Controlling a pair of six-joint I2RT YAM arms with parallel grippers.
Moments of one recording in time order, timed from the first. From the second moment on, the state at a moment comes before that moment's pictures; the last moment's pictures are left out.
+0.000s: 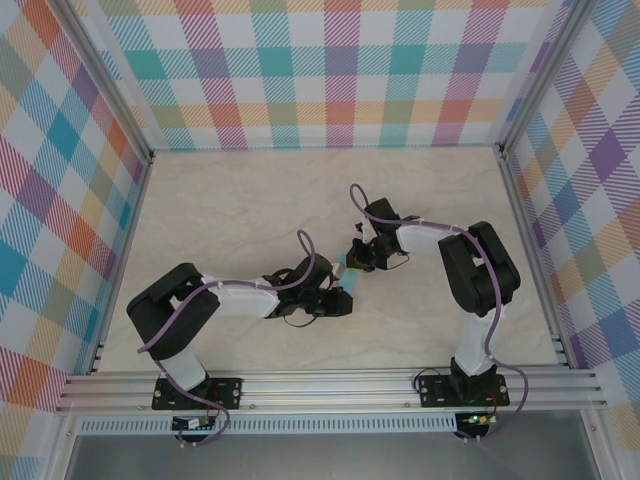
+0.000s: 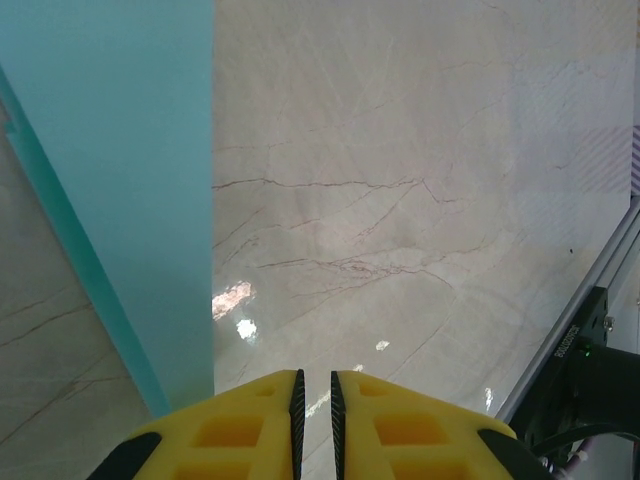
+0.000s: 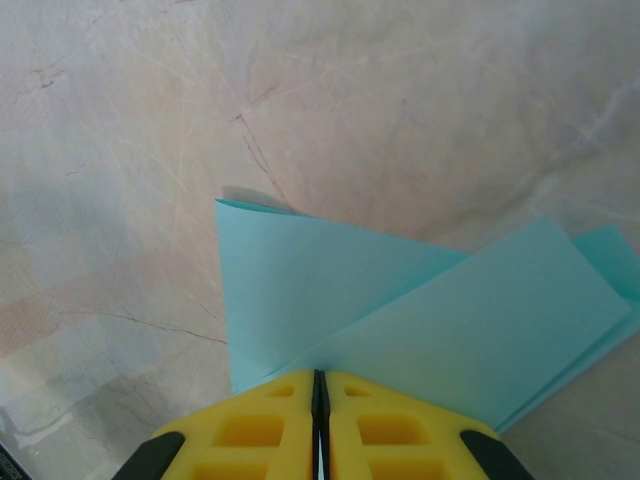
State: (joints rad) left arm -0.89 1.70 0.76 0.12 0.36 -0.85; right arm 0.47 1.92 1.12 -0.42 -0.47 0.53
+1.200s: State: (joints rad) left arm -0.89 1.61 0.57 0.20 0.32 -0.89; right arm 0.47 1.93 1.15 -0.47 -0.47 0.50
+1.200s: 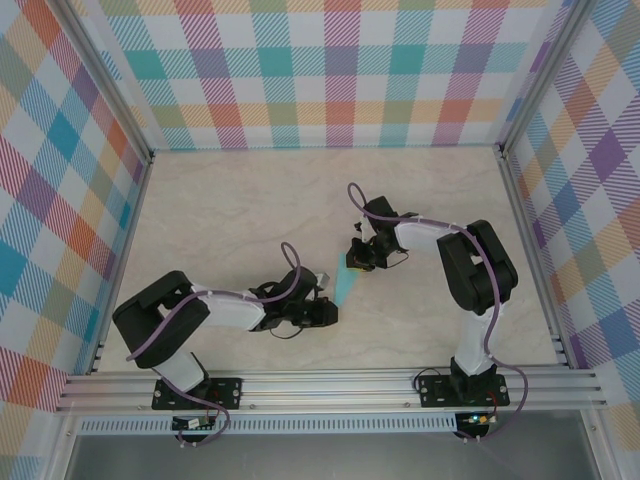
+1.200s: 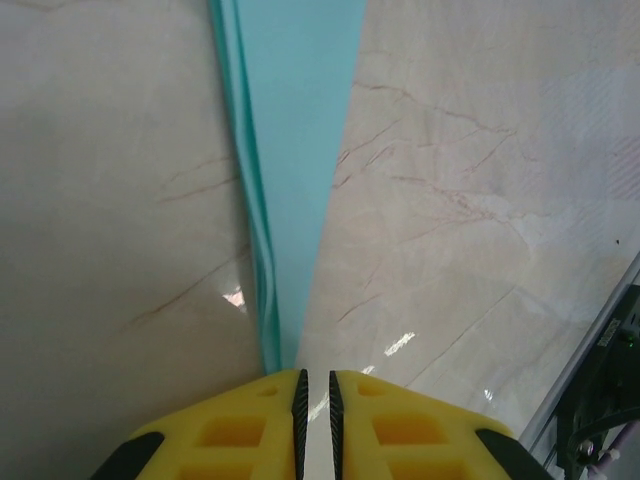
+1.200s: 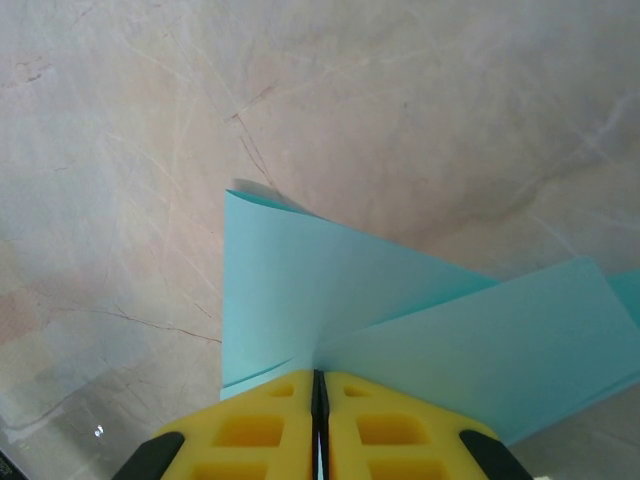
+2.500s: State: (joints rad) left arm -0.83 1.71 0.63 0.28 0.35 -0.89; right arm 0.46 1.84 1.11 -0.47 -0.45 0.47
